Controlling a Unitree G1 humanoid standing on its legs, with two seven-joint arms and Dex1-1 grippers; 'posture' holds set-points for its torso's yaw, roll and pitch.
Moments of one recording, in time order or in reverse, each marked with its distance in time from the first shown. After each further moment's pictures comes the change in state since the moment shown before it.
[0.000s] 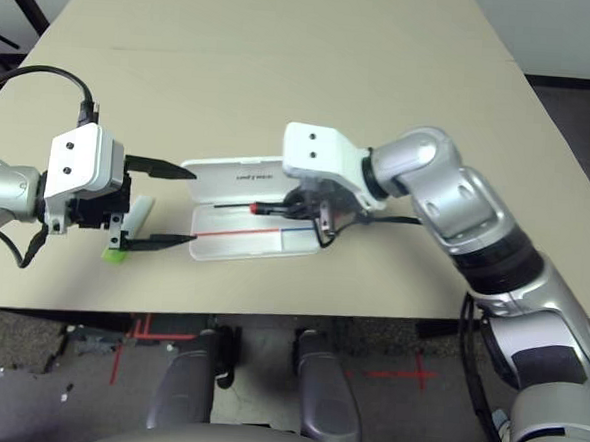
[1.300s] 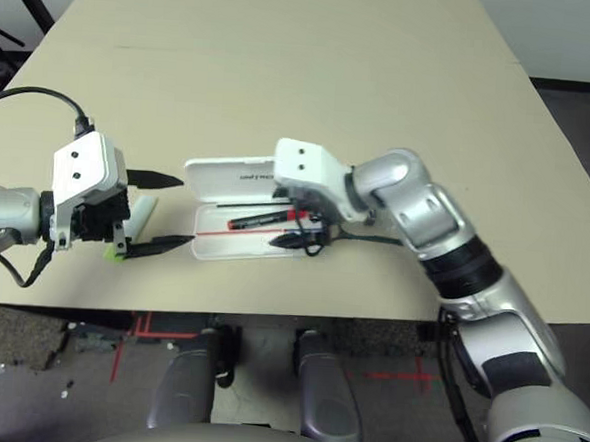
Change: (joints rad) left arm 0.160 -0.015 0.084 -0.113 -0.004 0.261 0.249; right arm 0.098 -0.072 -0.096 0.090 0.093 0.015 0.138
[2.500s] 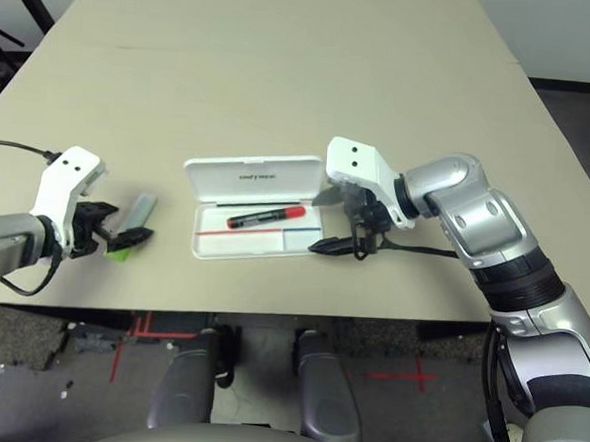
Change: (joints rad) left arm 0.014 -0.142 0.058 0.197 -0.012 0.435 0.289; right arm 0.064 -0.049 -0.059 -0.007 0.024 -0.011 -0.036
